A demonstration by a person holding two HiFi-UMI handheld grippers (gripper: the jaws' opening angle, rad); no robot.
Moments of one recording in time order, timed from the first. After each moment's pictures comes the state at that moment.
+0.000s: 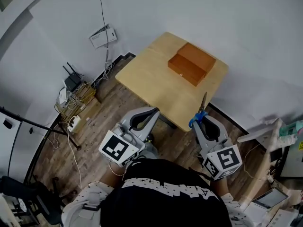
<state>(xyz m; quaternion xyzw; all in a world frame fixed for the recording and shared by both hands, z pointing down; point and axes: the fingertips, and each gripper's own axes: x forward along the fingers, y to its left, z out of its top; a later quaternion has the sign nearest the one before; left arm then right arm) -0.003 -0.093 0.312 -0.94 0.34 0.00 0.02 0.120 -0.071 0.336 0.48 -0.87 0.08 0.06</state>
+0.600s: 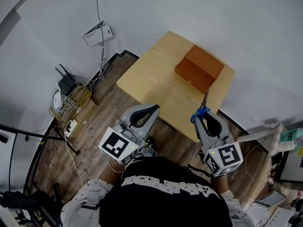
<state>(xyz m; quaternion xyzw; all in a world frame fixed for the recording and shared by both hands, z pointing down) -0.062 -0.192 0.329 -0.95 0.32 0.01 0.00 0.065 -0.168 0.342 0.51 -0.85 0.08 0.08</state>
